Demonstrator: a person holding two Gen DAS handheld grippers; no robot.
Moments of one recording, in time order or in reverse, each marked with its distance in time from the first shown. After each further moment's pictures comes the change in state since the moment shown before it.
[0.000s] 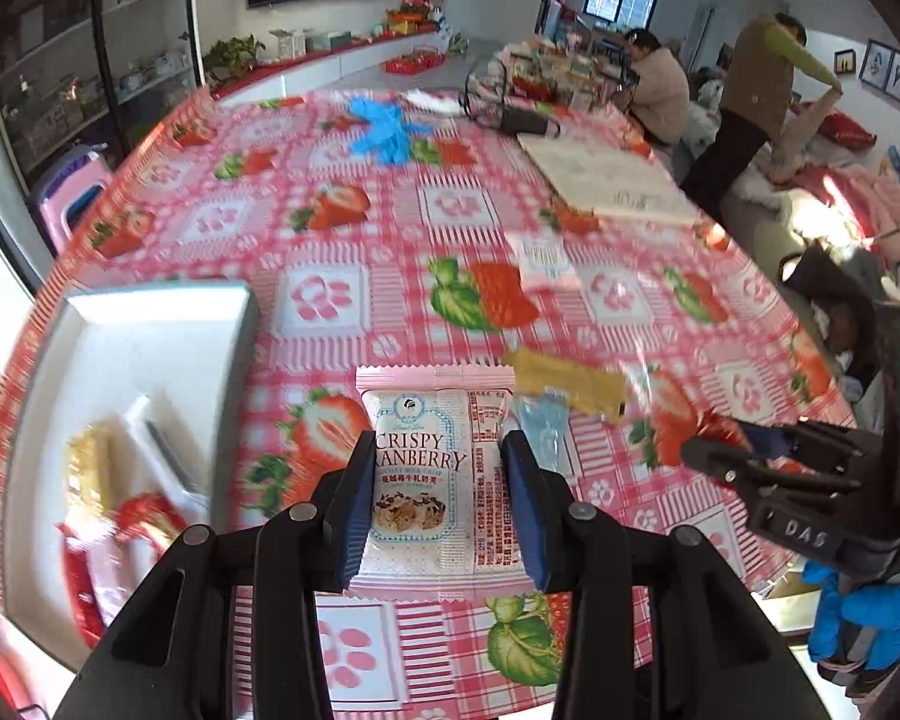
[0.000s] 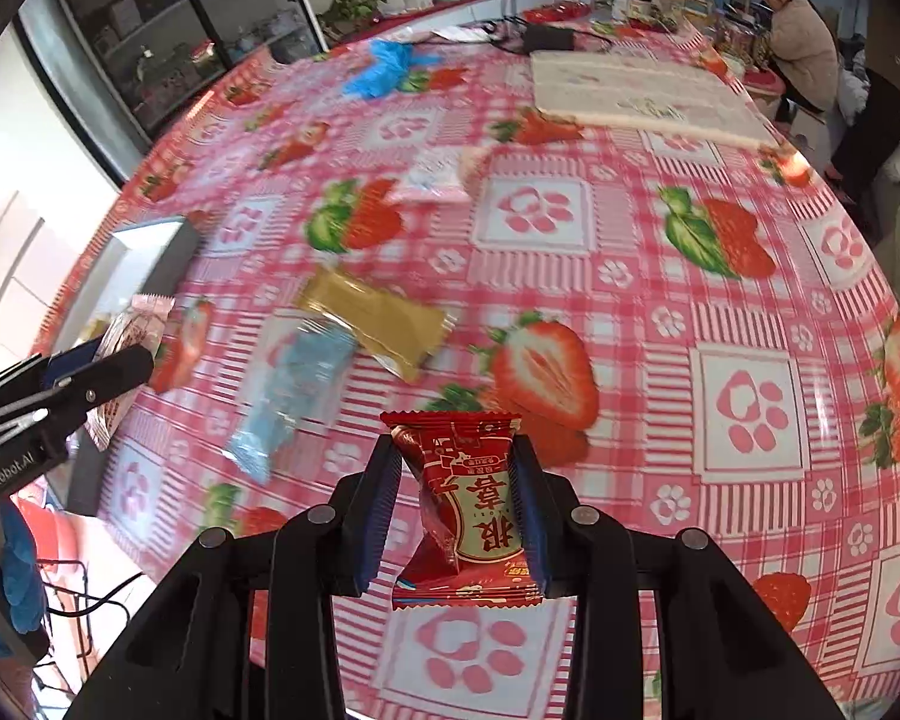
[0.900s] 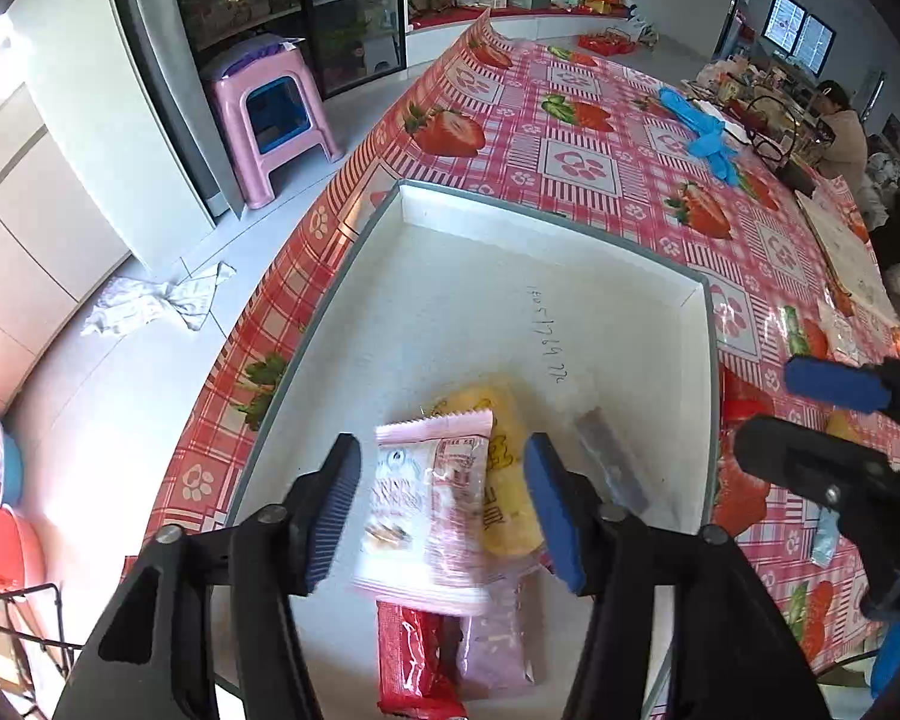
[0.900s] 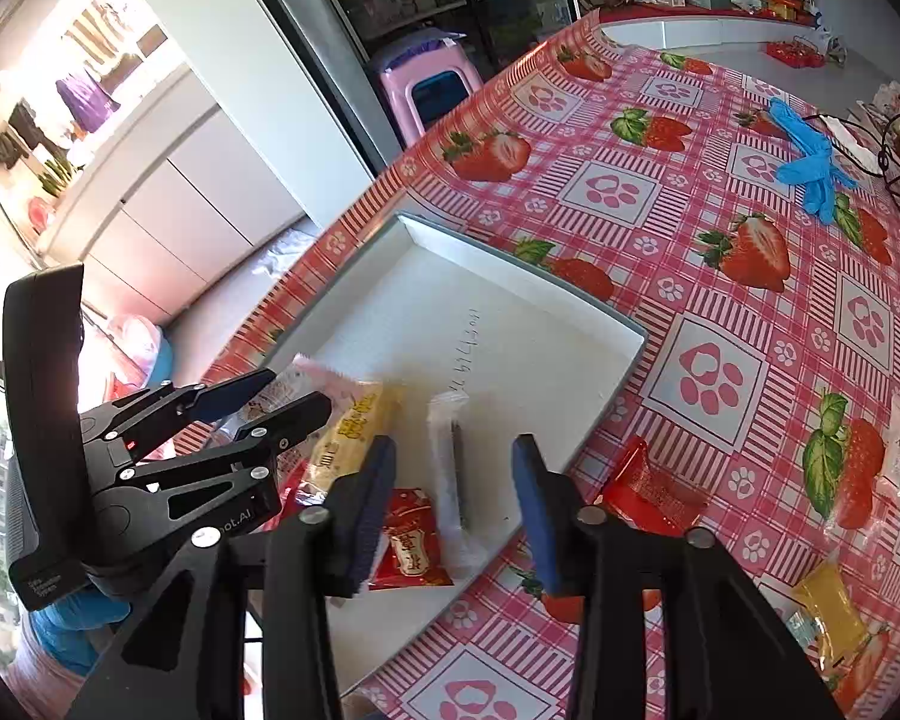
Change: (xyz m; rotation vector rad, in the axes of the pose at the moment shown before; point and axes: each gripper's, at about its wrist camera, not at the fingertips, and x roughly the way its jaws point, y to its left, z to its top) left arm 0.016 0.222 -0.029 -0.278 0.116 0.274; right arm 0.084 0.260 0.100 -0.345 0.117 0.250
